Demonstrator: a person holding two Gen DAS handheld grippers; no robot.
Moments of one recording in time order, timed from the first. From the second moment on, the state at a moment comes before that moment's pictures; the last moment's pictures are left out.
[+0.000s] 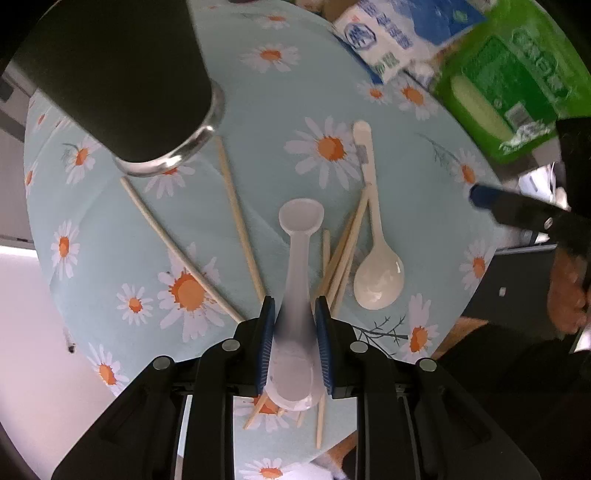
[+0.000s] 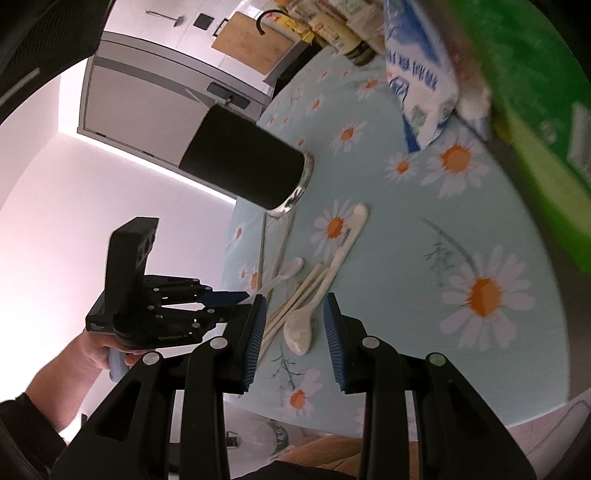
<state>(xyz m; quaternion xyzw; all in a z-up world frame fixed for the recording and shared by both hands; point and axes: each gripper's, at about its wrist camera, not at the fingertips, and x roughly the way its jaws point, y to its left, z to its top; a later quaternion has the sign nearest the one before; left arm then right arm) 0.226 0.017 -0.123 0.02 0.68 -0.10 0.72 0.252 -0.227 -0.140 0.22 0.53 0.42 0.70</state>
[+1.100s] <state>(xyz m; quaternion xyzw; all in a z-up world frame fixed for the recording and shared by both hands) 0.170 0.067 -0.061 -0.15 0.54 -0.17 0.81 0.263 -0.161 -0.212 0.31 0.64 0.35 0.61</state>
